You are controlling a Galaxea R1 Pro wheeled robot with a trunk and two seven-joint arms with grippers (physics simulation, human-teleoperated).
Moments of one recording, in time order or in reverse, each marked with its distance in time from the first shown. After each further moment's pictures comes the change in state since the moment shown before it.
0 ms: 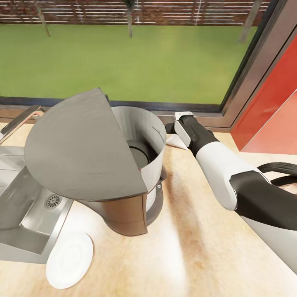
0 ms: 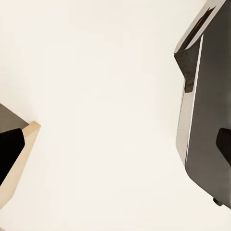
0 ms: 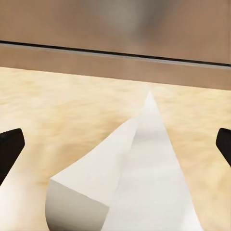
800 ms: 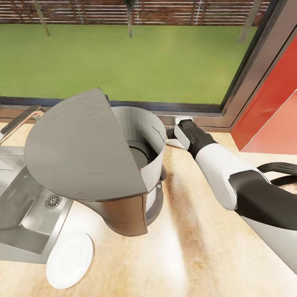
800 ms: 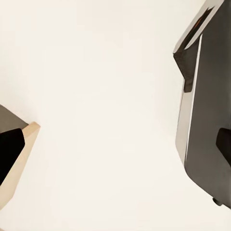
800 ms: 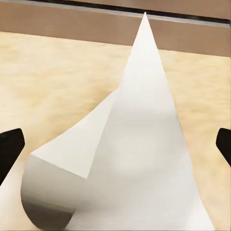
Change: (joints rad) left arm 0.000 -0.001 -0.001 -0.001 -0.002 0.000 0.000; right arm 0.000 0.000 0.000 0.071 0.000 -0.002 -0.015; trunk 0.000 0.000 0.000
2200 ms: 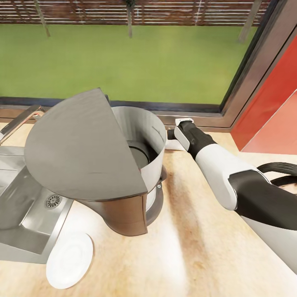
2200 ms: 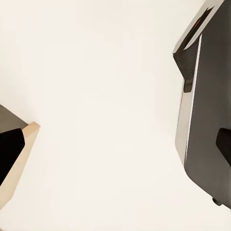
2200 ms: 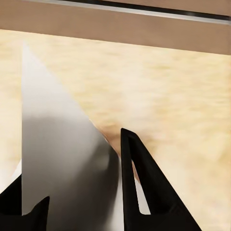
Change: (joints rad) left arm 0.000 0.000 0.000 0.000 0.000 0.000 0.000; right arm 0.000 0.000 -0.003 0.020 0.009 -0.023 0.000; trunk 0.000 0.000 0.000
